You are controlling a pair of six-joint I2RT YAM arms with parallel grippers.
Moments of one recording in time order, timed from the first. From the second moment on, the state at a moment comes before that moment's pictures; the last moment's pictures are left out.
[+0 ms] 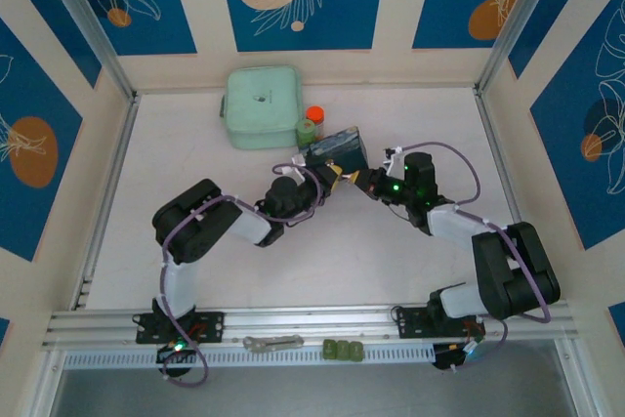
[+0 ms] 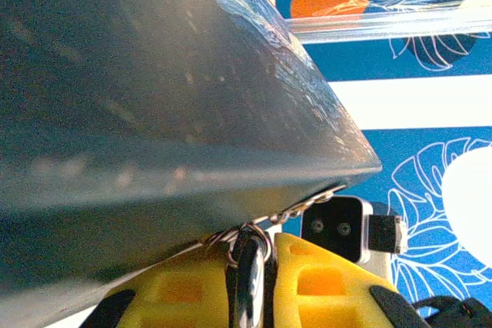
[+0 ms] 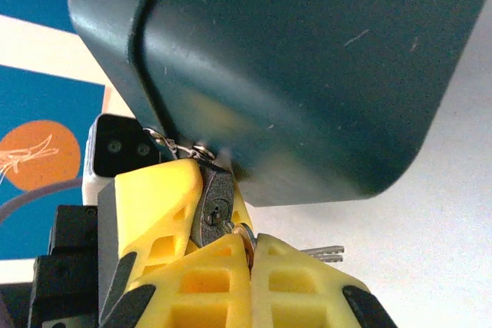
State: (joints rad) left arm -0.81 1.98 0.79 1.16 0.06 -1.51; right arm 0.26 1.38 0.54 0.36 -0.66 0.88
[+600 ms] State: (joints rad) left arm -0.77 1.98 0.78 1.16 0.21 -1.50; right arm 0.25 1.41 0.58 0.30 -0.69 0.88
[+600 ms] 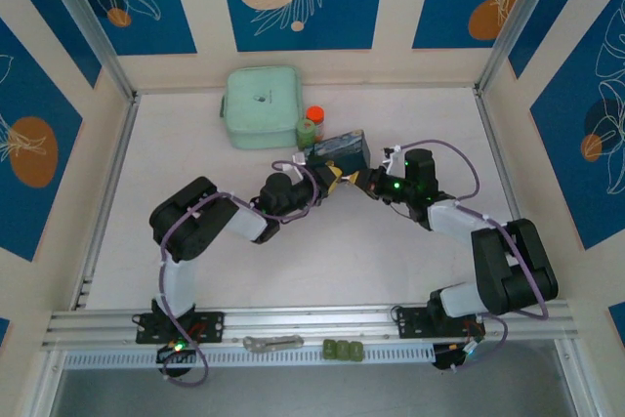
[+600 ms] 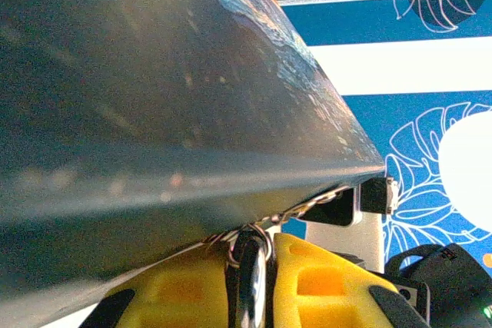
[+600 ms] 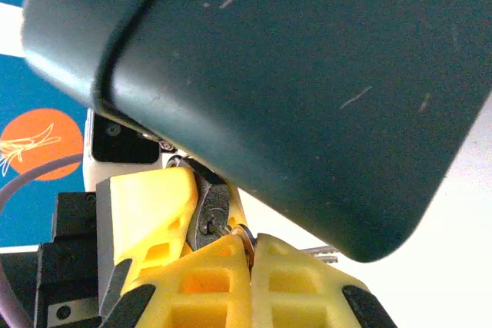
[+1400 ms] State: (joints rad) left arm -0.75 1.98 0.80 1.11 0.15 -1.50; right arm 0.32 1.48 0.63 0.32 -0.58 0.87
